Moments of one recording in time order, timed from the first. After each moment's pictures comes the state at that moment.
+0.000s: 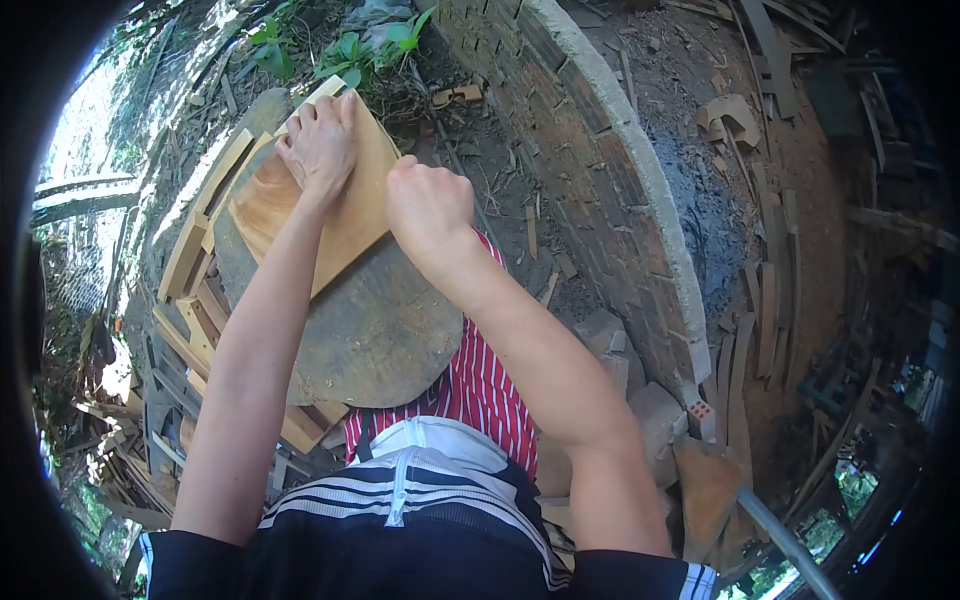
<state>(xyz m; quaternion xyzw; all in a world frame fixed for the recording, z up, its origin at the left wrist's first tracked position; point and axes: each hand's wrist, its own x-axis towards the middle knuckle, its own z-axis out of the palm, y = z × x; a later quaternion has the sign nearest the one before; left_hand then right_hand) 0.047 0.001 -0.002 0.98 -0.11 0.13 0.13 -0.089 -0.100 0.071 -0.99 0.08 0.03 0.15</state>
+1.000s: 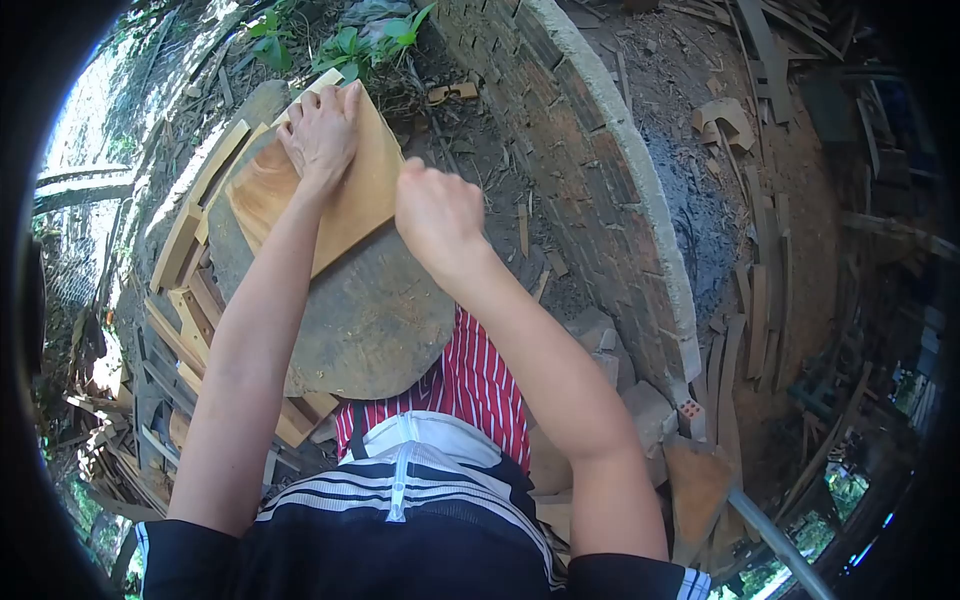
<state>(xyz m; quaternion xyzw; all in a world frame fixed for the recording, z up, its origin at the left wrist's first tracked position) 0.041 0.000 -0.002 0.98 -0.11 0.10 0.13 -0.109 -0.106 0.085 -0.97 0.11 0.09 0.20</state>
